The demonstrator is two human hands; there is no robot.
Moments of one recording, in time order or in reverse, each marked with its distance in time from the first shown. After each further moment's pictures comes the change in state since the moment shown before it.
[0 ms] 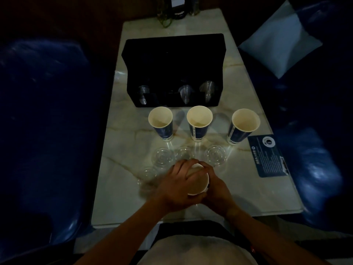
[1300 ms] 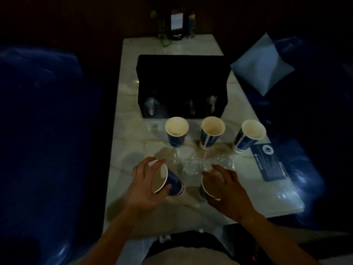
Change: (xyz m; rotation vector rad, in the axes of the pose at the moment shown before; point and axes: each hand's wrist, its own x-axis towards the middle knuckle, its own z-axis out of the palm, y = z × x) left_hand -0.083 -0.094 -0.090 -0.344 0.249 -0.324; right_hand -0.008 -0.047 0.018 -0.668 0.051 -0.091
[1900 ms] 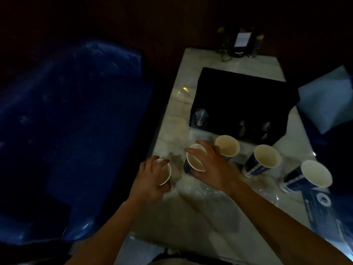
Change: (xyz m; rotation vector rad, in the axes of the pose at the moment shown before) left_hand 0.004 -0.081 -0.062 0.230 0.000 -0.318; right_hand 0.167 -0.129 0.013 -0.023 -0.056 -0.408
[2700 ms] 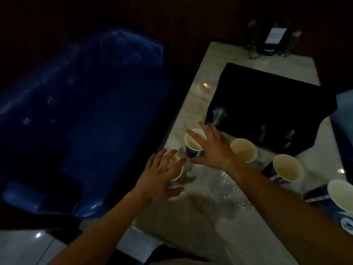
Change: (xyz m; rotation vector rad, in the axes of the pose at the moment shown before) left_hand -0.001 0.010 -0.003 0.391 -0.098 0.163; right_hand 0.081 0.025 0.027 -0.175 -0.150 -0.111
